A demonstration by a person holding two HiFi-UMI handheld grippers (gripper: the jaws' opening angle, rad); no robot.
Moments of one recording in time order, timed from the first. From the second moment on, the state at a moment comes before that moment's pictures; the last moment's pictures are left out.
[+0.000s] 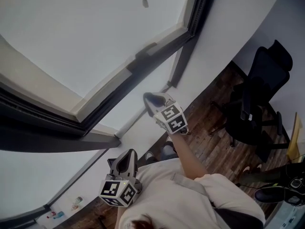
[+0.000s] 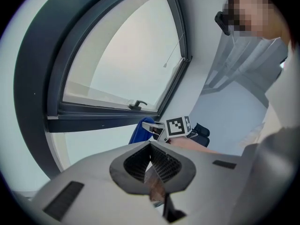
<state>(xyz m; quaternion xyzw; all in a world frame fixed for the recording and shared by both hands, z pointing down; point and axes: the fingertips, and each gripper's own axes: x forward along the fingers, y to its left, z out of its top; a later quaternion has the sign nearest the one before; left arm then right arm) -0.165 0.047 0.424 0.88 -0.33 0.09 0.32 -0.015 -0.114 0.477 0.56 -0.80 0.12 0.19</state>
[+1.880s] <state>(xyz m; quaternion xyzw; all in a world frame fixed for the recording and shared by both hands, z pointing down) -0.311 0.077 0.419 0.78 -0.53 -0.02 0.33 -0.313 -0.117 0.495 0.29 -0.92 0.03 0.27</state>
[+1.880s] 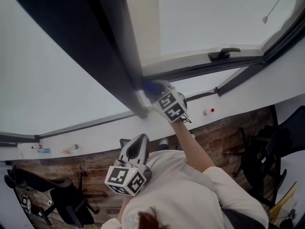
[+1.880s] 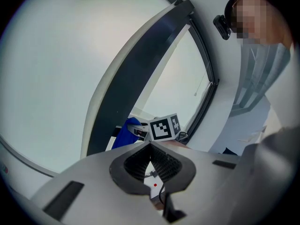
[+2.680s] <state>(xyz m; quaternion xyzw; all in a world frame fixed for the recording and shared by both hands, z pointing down) -0.306 0.067 0.417 0.80 -0.51 -0.01 0.32 -0.291 -0.126 0.495 0.32 -0.91 0.04 0.25</state>
